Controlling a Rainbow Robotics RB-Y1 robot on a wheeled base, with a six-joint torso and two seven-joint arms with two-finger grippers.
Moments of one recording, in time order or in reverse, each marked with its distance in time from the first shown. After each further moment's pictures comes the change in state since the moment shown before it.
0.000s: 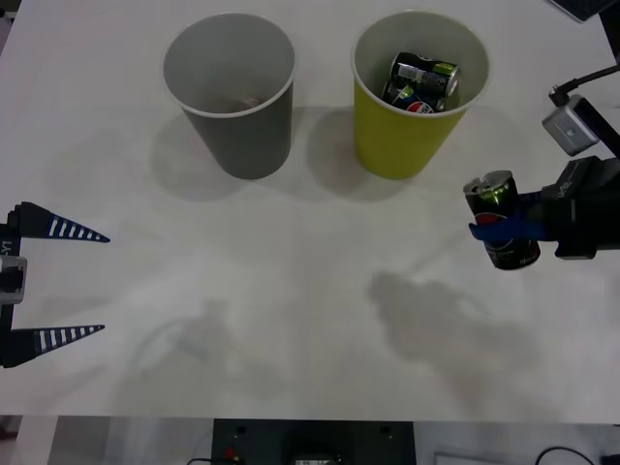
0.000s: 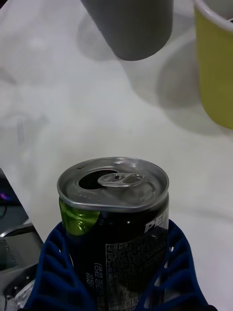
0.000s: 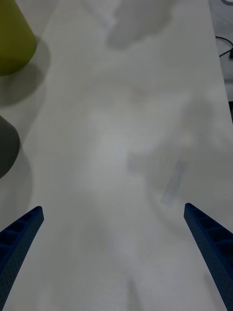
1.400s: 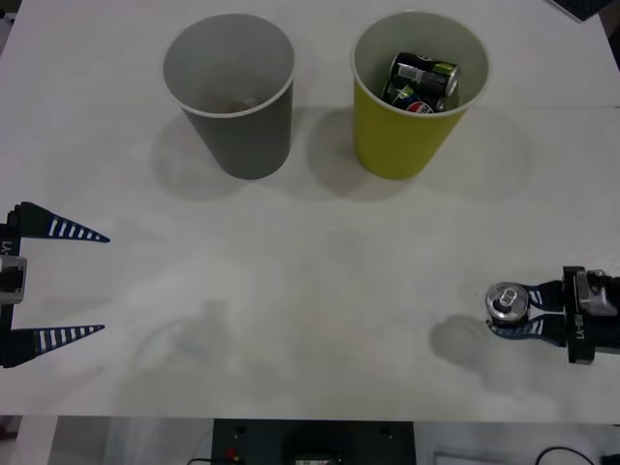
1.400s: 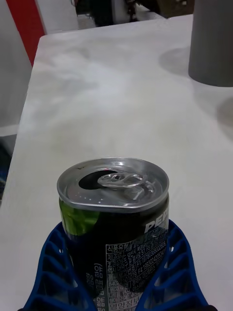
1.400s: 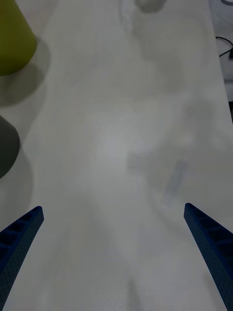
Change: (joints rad) right arm 0.136 0.241 0.029 0.801 -0.367 -0.117 1.631; left arm 0.000 0.000 0.000 0.000 0.000 0.000 0.000
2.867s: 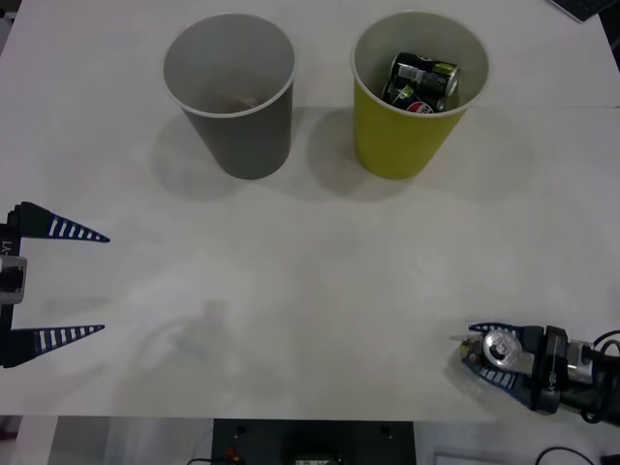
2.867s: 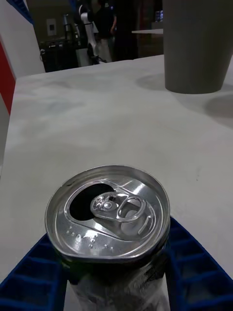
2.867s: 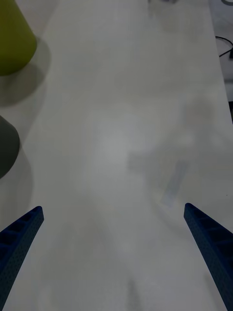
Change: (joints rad) right arm -0.118 0.090 0.303 0.702 -0.458 -0.085 0.608; left arm 0.000 0.000 0.000 0.000 0.000 0.000 0.000
